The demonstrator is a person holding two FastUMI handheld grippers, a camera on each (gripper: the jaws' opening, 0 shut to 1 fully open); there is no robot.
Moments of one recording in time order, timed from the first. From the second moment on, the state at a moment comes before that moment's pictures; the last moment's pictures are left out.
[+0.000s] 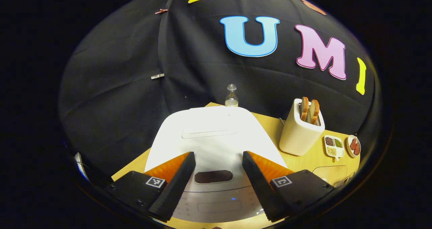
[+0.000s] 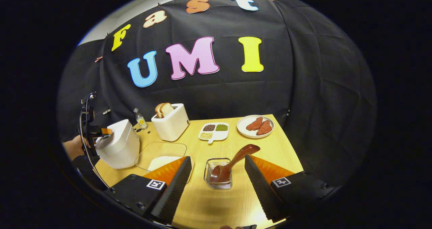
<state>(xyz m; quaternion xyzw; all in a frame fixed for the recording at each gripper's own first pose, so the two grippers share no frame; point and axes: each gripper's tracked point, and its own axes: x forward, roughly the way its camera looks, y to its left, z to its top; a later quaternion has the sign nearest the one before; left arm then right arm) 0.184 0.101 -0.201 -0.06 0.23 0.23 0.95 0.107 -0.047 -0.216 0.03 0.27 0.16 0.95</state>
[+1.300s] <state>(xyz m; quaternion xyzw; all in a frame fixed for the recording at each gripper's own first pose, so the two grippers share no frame) -0.081 -0.041 -0.061 0.00 0.04 0.01 1.00 -0.041 -0.038 -0.052 0.01 0.08 0.06 1.00</state>
